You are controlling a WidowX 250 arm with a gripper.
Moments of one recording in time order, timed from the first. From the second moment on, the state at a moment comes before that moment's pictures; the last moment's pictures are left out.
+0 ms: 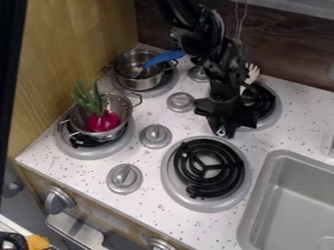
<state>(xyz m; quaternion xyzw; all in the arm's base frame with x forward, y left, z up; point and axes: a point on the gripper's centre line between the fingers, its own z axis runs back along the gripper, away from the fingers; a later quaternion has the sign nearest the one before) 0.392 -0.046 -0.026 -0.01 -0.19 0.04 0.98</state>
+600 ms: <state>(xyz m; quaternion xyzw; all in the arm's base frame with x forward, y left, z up) 0.368 -0.064 0.006 0.01 -0.19 0.25 0.95</state>
